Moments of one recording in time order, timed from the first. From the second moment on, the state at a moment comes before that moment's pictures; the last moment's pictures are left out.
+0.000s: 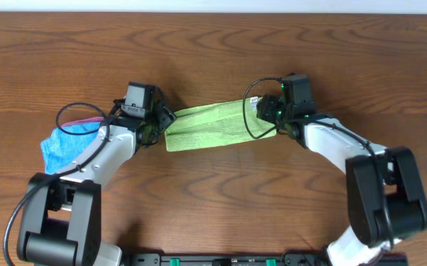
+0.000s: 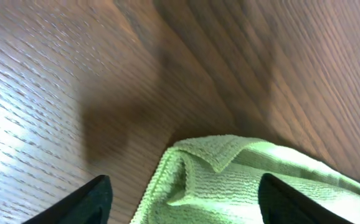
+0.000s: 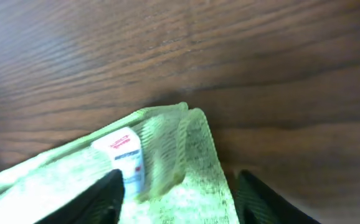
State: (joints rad) left arm -0.20 1.66 0.91 -0.32 0.10 -0.95; right arm 0.25 1.80 0.95 -0.06 -0.12 0.59
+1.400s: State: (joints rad) left arm -0.25 1.59 1.00 -0.45 0.40 -0.66; right arm 0.09 1.54 0.86 -0.42 -0.42 0.86
